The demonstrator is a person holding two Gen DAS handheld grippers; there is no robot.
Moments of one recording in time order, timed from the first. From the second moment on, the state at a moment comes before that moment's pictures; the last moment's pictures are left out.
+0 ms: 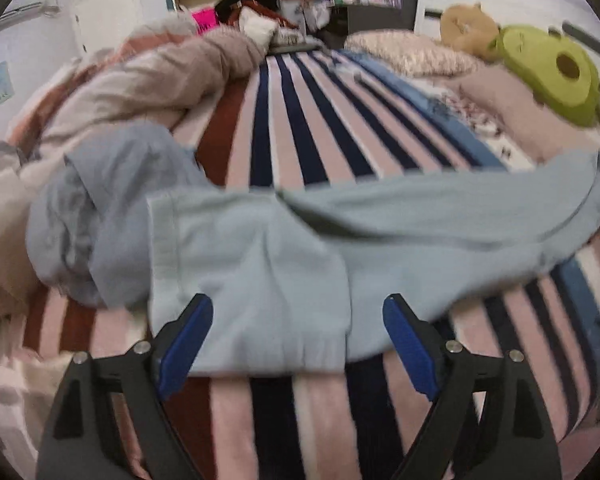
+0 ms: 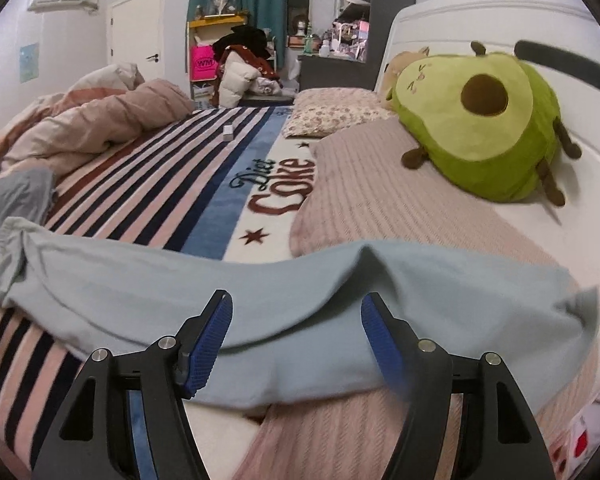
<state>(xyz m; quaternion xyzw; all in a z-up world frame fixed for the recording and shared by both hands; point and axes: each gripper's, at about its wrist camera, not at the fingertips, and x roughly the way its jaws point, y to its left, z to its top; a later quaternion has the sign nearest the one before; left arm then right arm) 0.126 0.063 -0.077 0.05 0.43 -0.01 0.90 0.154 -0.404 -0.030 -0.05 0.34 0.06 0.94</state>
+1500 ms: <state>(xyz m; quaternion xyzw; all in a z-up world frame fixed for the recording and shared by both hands) 0.187 0.134 -0.046 -0.02 0.34 0.08 0.94 0.170 -0.359 -0.048 -0.06 0.37 0.08 0.93</state>
